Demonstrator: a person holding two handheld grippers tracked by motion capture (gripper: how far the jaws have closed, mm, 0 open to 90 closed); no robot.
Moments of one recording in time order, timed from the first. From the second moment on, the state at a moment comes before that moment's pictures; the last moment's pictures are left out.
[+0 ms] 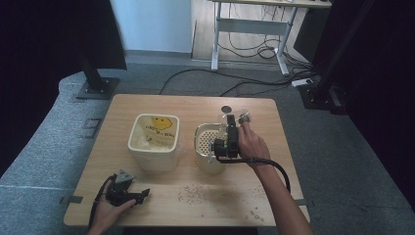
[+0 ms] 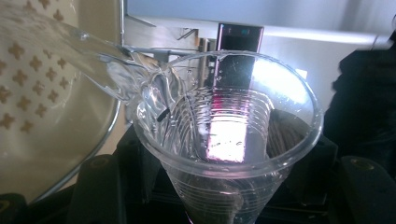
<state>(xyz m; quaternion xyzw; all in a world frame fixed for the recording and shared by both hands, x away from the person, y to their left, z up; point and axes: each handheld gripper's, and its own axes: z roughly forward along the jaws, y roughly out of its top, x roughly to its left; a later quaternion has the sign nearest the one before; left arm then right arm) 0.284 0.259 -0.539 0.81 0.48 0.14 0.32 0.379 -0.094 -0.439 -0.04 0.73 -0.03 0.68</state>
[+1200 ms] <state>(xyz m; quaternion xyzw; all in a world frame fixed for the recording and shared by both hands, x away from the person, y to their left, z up) 0.285 0.260 -0.539 0.80 0.48 0.13 0.32 0.374 -0.081 -0.449 -0.22 0.62 -0.17 0.74</state>
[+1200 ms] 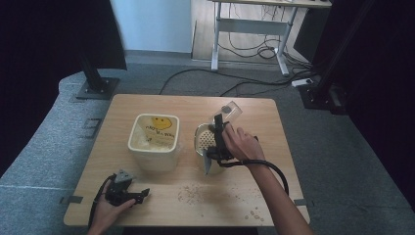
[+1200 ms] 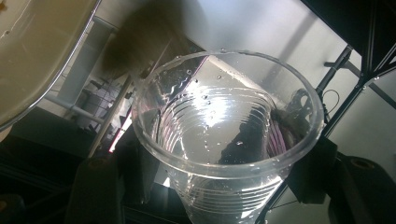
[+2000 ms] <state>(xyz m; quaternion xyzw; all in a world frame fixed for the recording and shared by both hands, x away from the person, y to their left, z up) 0.284 0.258 -0.539 0.81 0.48 0.14 0.32 0.369 -0.119 -0.382 0.26 0.74 0.38 0.49</state>
